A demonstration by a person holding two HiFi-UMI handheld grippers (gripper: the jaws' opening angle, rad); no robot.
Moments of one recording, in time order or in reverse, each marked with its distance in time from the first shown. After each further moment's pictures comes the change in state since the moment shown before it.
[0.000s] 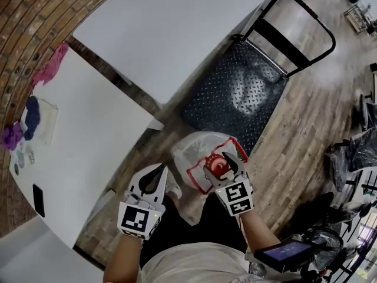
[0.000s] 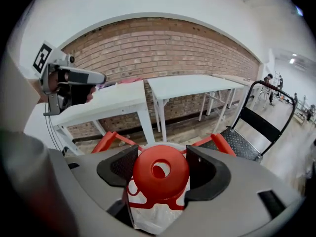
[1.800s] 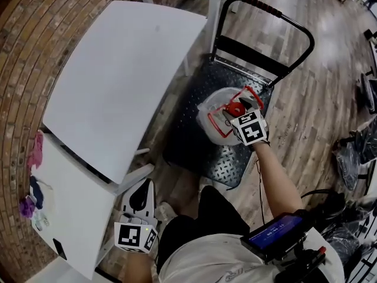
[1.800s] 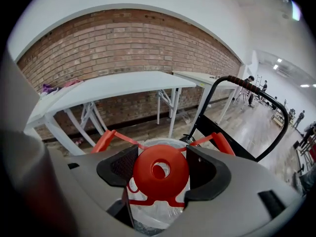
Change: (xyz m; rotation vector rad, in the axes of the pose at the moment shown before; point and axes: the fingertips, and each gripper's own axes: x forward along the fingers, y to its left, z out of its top) left arm 0.217 -0.042 0.143 0.028 0.015 0.093; right arm 0.083 -0.481 0.090 0.042 0.034 -0.213
